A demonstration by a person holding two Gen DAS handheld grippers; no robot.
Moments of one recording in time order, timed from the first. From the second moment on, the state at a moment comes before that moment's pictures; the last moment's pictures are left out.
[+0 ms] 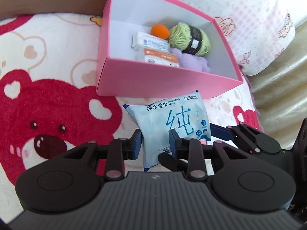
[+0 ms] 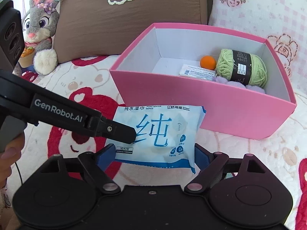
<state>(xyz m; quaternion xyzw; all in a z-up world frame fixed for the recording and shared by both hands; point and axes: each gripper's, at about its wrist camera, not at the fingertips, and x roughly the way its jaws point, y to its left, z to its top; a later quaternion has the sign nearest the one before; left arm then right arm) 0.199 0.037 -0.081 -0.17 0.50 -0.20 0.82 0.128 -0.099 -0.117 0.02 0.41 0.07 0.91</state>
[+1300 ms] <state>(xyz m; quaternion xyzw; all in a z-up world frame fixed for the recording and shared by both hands) 0.163 0.038 0.053 -0.13 0.44 -0.22 0.86 0.096 -0.073 -0.010 -0.03 0.35 0.06 0.93</state>
